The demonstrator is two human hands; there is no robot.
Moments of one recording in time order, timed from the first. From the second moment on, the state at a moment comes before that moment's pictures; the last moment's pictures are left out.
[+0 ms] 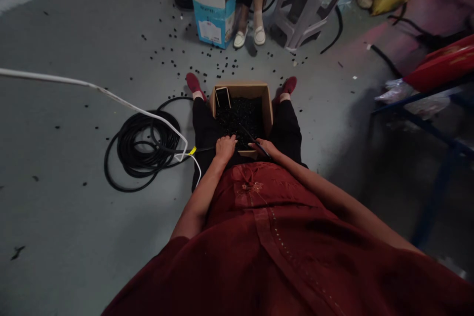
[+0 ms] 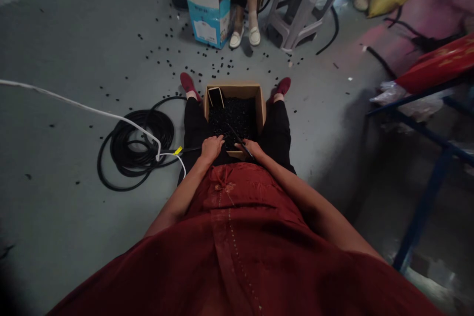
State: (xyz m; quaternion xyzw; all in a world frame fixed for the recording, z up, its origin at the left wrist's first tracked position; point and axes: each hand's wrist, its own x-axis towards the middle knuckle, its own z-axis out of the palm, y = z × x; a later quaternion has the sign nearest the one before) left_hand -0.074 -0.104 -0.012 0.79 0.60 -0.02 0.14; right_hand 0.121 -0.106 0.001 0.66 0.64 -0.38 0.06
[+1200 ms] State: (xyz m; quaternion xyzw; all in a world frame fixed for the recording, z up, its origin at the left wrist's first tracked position) left_hand -0.080 -0.098 -0.015 0.79 0.59 0.07 0.15; right_hand 0.122 -0.106 0.012 0.58 0.65 -0.49 0.01
